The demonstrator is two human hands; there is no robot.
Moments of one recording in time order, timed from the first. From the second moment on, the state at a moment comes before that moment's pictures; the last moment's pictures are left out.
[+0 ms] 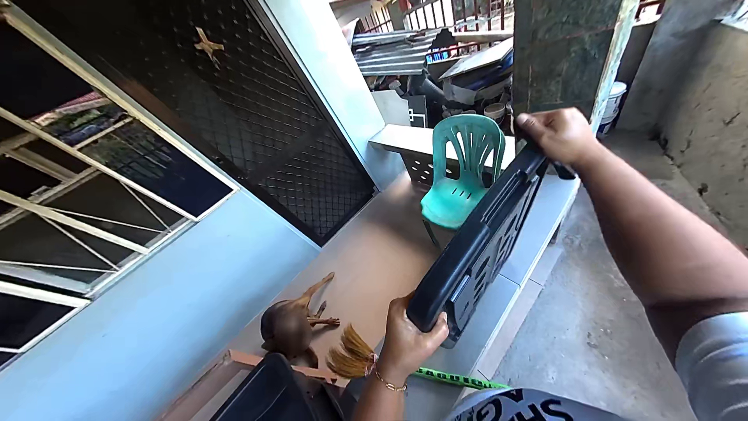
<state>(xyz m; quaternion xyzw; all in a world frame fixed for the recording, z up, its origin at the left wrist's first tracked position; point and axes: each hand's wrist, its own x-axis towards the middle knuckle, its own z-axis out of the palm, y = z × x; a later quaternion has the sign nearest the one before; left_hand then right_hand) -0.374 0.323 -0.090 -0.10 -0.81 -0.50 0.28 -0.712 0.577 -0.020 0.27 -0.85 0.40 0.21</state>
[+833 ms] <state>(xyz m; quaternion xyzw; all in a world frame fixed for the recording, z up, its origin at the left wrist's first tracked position) -0.319 0.247 -0.053 -0.03 -0.86 -0.48 0.19 -0.595 0.456 0.078 0.31 -0.79 0.48 0.23</state>
